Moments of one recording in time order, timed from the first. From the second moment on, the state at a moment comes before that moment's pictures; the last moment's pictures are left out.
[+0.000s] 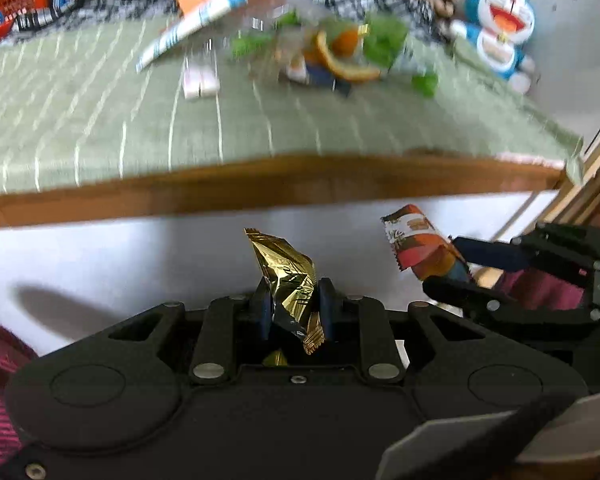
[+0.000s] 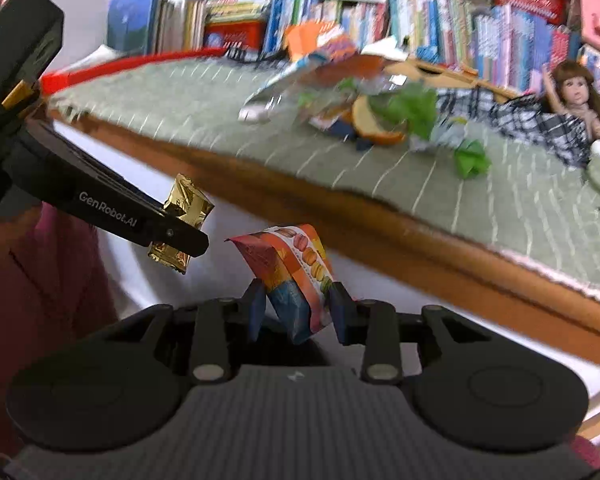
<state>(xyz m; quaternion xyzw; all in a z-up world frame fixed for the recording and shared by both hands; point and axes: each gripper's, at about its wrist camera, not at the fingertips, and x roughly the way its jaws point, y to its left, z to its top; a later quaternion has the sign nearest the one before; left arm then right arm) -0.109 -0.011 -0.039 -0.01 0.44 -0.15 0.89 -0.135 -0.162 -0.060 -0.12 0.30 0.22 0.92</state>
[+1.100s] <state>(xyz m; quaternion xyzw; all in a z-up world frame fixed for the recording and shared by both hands) -0.094 -0.013 -0.095 0.01 0.51 -0.12 0.85 -0.116 -0.152 -0.097 -0.11 0.37 0.25 0.89</state>
